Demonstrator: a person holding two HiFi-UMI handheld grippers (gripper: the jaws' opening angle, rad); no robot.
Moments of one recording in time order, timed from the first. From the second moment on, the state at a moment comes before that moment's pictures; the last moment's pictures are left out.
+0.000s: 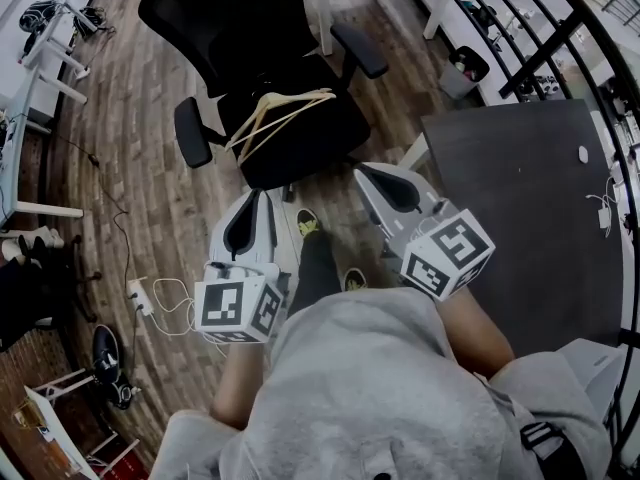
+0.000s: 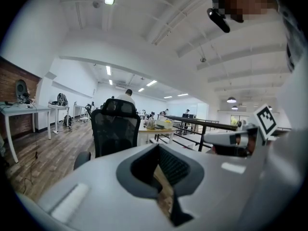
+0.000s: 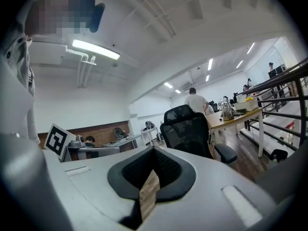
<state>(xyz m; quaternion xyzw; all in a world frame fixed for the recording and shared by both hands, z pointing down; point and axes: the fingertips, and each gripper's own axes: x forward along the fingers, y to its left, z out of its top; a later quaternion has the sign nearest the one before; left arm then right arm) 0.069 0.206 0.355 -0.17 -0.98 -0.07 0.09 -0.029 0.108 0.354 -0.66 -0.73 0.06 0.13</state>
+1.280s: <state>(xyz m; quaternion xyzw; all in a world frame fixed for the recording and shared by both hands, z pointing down) -0.010 0.434 0.376 -0.19 -0.97 -0.12 0.10 -0.108 0.313 0.360 -0.67 -0.72 0.00 0.18</state>
